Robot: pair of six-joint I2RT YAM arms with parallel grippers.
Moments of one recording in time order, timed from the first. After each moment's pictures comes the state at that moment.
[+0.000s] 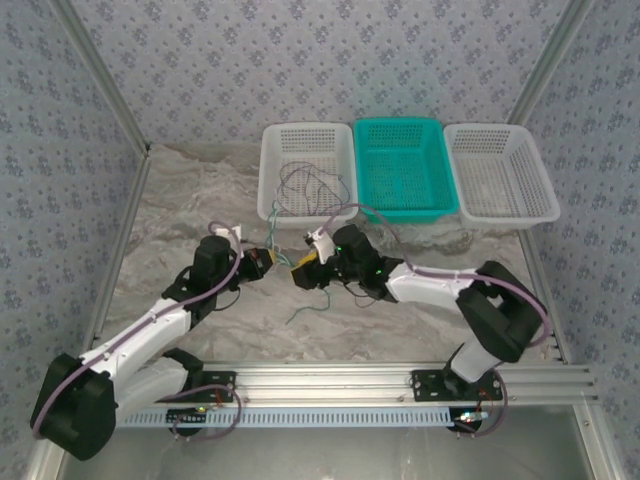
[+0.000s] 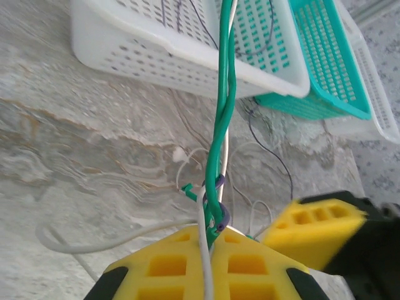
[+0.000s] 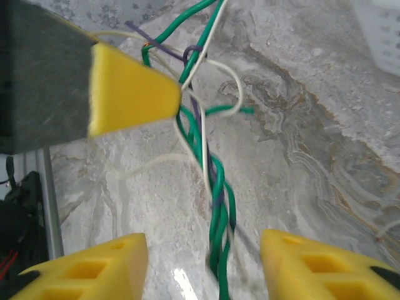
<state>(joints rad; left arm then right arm) -0.48 0.97 0.45 0.02 0.22 -0.74 0.82 1.53 0.76 0.28 -0.38 0.30</state>
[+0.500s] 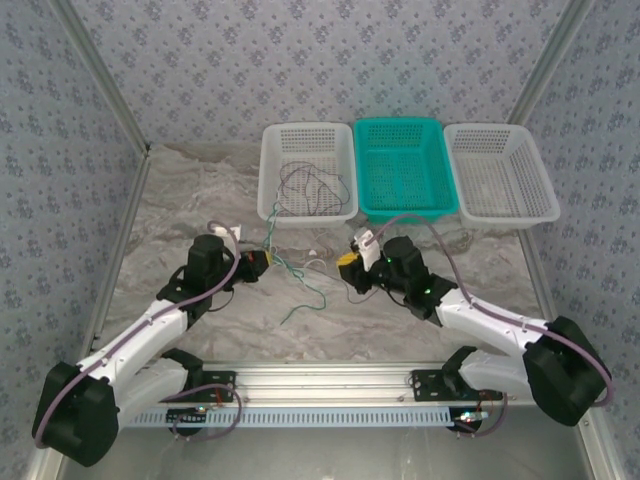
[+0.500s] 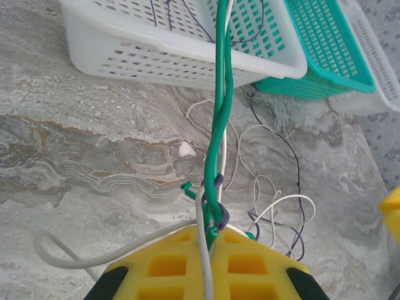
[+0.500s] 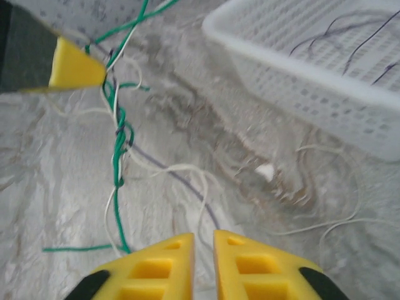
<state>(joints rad) -0.43 0.95 0.46 -0.03 0.31 -0.59 0.71 1.15 0.51 0.21 -0.28 0.09</state>
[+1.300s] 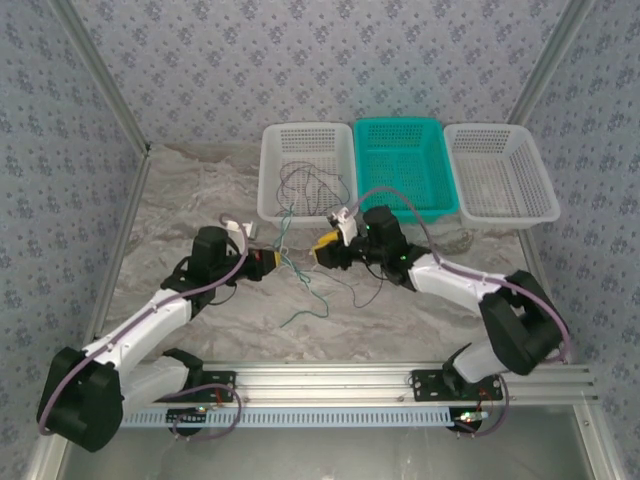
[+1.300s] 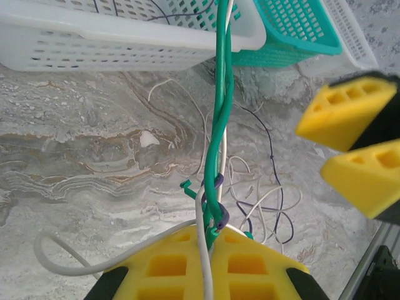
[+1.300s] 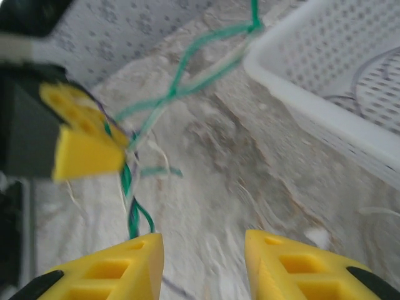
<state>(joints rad) -0.43 1.04 0.53 -0.04 0.46 -0.50 0.64 1.49 0.80 0.26 -0.53 0.16</state>
